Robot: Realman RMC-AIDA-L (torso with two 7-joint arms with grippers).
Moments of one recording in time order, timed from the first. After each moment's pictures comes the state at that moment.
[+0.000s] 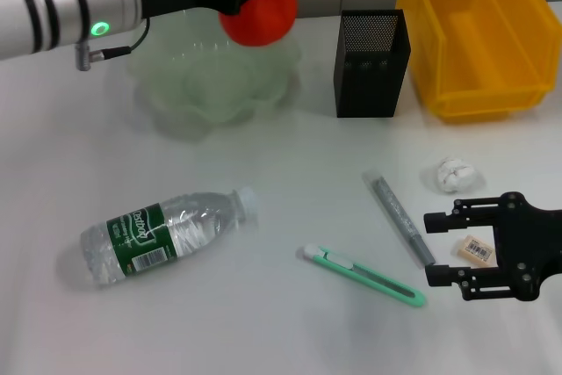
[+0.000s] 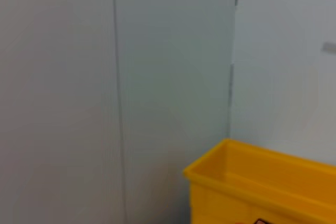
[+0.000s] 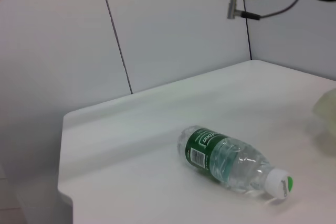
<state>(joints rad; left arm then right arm) -0.75 -2.07 1.25 0.84 1.68 0.88 -1.69 0.39 2.08 -0.49 -0.83 -2.22 -1.94 1.22</state>
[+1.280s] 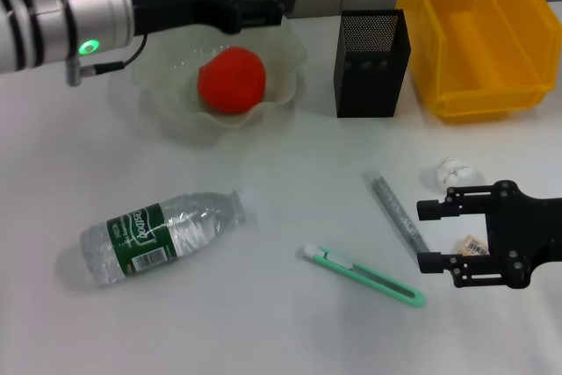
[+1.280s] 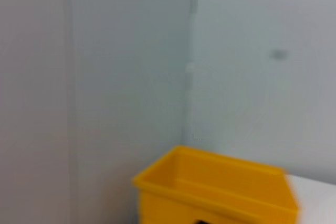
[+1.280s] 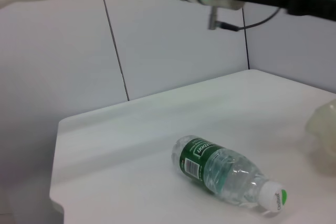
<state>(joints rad) -0.63 -2.06 1.29 0.98 1.65 1.02 -1.69 0.41 2.08 -0.48 -0.81 -2.21 -1.92 1.20</state>
